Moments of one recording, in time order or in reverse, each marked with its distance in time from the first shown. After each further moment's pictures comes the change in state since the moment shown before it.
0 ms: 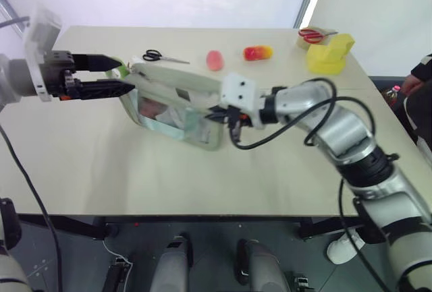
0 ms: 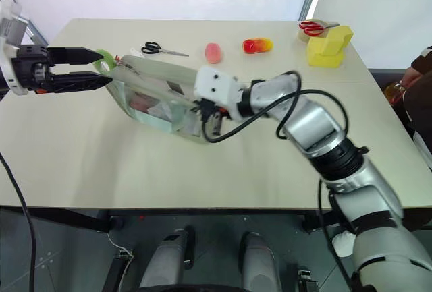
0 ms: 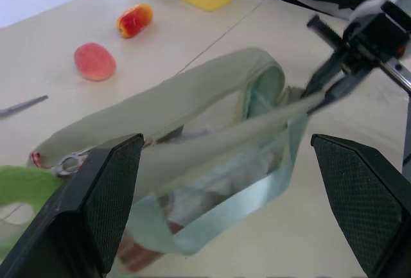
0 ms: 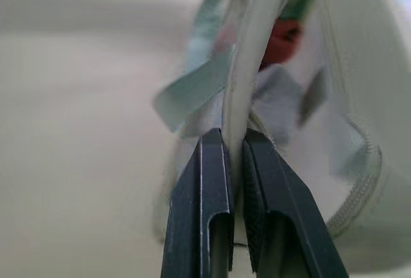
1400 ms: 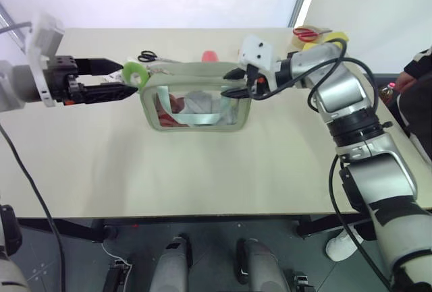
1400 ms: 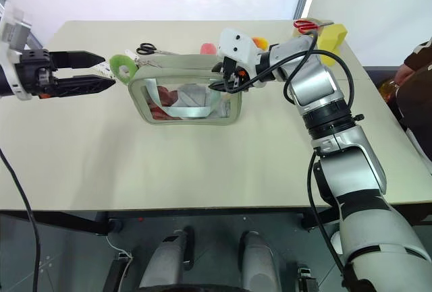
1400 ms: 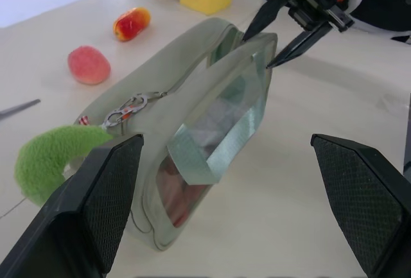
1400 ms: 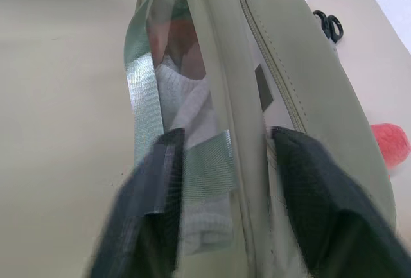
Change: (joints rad) left arm 0.066 -0.008 0.050 -0.081 -0.056 0.037 0.083; right arm -0.179 0.167 -0.143 0.526 -0.146 -0.190 0.281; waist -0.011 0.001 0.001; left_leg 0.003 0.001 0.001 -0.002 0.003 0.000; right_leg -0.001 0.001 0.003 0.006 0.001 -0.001
